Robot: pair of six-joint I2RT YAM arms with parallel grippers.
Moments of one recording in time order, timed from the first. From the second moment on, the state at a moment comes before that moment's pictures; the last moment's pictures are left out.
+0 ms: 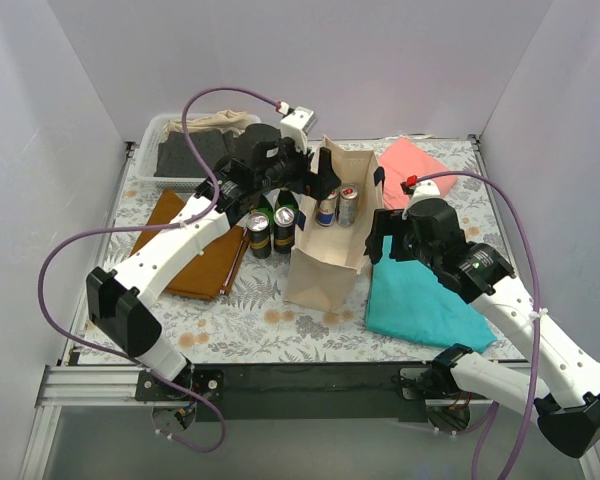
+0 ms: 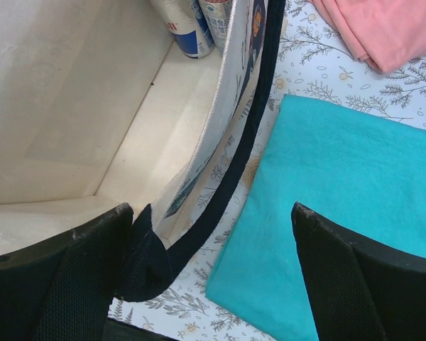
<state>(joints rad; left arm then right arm) -0.66 1.55 1.57 -0.29 0.18 -0.22 0.63 0.95 1.03 -0.69 0.19 0.39</state>
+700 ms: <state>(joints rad) -0.67 1.86 1.87 -0.48 0.42 -0.14 0.63 0.95 1.03 -0.69 0.19 0.39</state>
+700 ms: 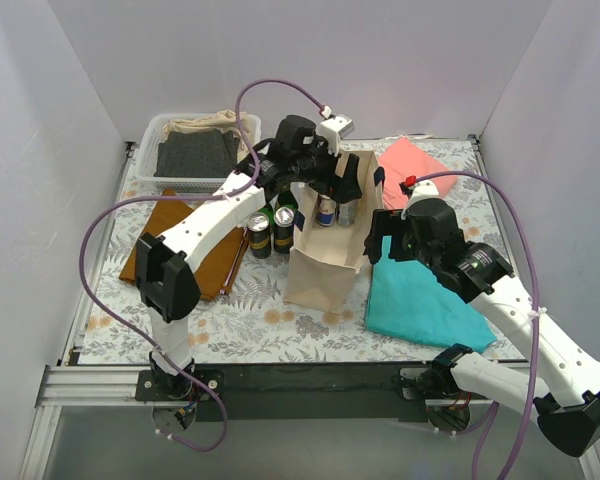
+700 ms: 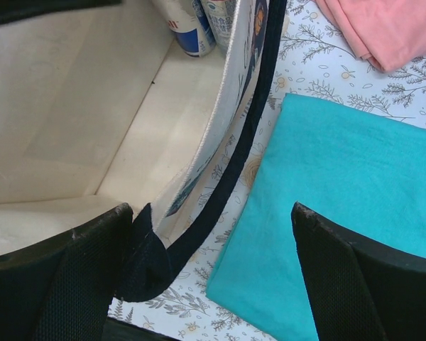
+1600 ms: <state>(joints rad) -0.74 2.05 1.91 -0.38 0.11 -0.08 0.63 0.95 1.03 -0.69 0.19 0.39</state>
